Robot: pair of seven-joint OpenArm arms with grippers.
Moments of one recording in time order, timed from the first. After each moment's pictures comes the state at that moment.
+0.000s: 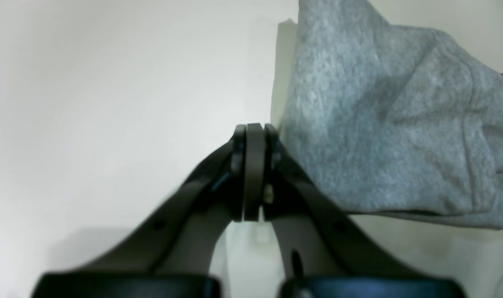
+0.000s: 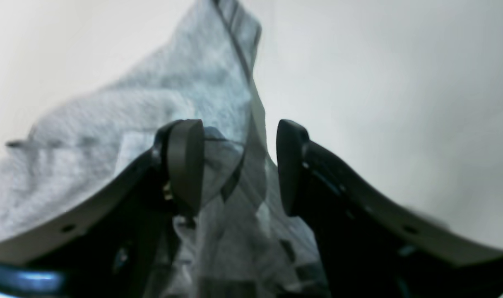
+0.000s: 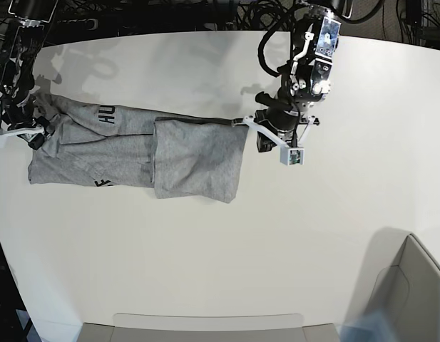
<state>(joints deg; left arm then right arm) 8.9 -5.1 12.7 99.7 -21.1 11.6 39.4 -10.5 25.5 26.0 80.1 41.2 0.8 -32.2</state>
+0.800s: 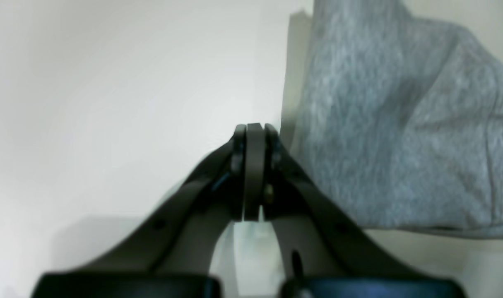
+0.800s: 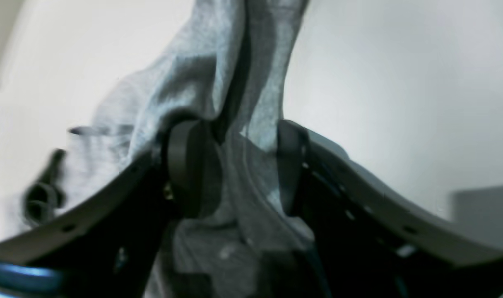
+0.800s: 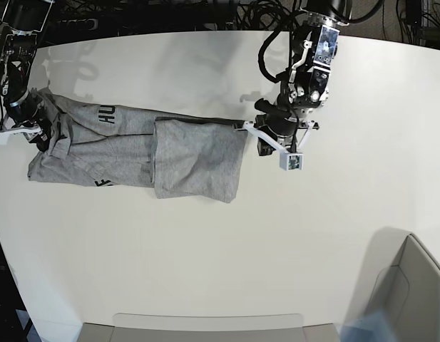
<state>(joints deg) 6.5 -4.9 12.8 96.1 -21.1 11.6 39.1 -6.2 27.9 25.1 64.1 60.6 16.7 -34.0</state>
